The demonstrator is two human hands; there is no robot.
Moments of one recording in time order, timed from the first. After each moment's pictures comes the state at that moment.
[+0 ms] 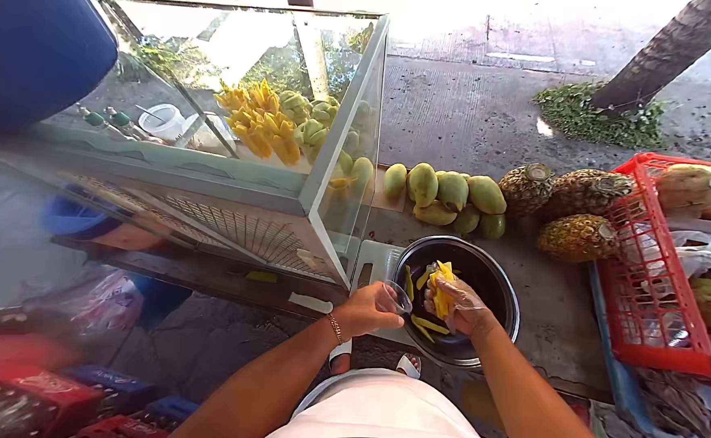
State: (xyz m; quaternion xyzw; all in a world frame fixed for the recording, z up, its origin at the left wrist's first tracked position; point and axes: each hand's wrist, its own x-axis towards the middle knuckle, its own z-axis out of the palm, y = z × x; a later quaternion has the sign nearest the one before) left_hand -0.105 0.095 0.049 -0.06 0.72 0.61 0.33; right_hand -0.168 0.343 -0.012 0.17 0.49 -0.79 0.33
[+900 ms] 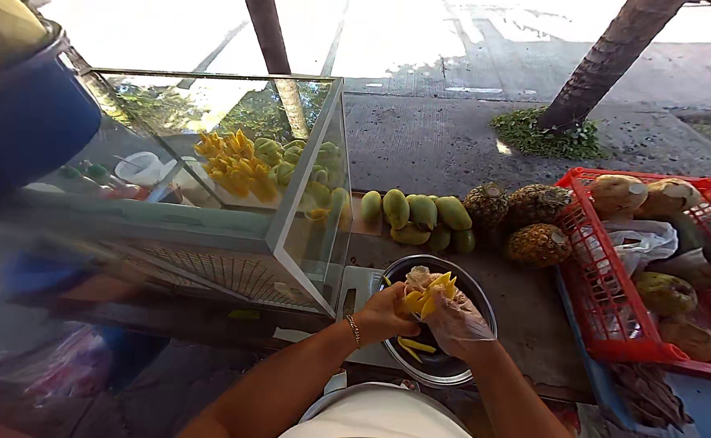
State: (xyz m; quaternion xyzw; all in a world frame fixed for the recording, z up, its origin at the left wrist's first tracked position) left_hand -0.153 0.146 0.063 0.10 0.70 0.64 0.29; right_hand -0.143 0.334 0.068 0.00 0.48 -0.86 0.17
